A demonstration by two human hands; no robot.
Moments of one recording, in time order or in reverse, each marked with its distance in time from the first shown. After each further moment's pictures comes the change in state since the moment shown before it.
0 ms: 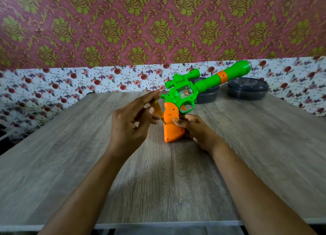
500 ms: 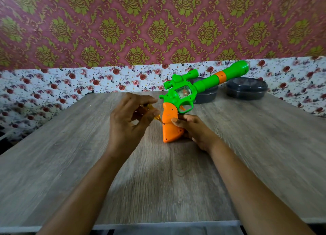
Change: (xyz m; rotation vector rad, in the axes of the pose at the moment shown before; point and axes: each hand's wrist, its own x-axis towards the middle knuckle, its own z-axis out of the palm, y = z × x) left_hand 0.003 0.001 0.000 0.012 0.059 -0.060; right_hand -0.004 -0.004 0.002 0.039 0.001 0.010
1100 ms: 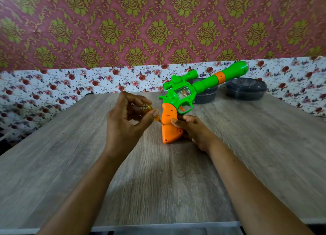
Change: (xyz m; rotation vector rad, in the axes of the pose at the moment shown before) left_hand -0.001 -0.002 0.000 -0.105 0.034 -0.121; right_hand -0.002 0.000 0.000 0.022 -0.024 -0.026
